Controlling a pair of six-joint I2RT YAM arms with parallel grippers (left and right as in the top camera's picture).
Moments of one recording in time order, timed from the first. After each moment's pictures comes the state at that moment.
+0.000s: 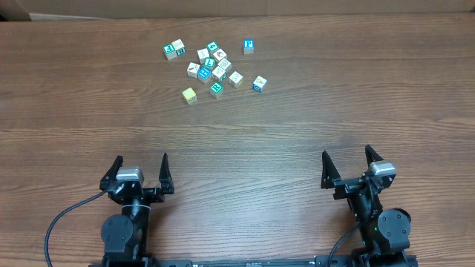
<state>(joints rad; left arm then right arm) -0.02 0.02 0.01 -0.08 -0.04 -0.07 0.16 0.01 0.02 -0.04 -0.02 0.12</state>
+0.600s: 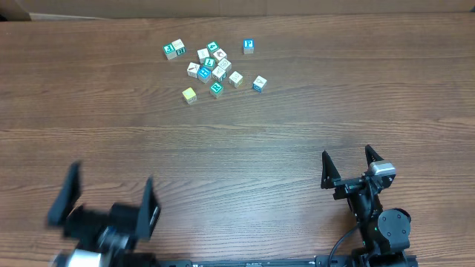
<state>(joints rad) -0.02 0.02 0.38 0.48 0.20 -0.07 0.16 0.01 0.02 -0.03 -0.02 0.12</state>
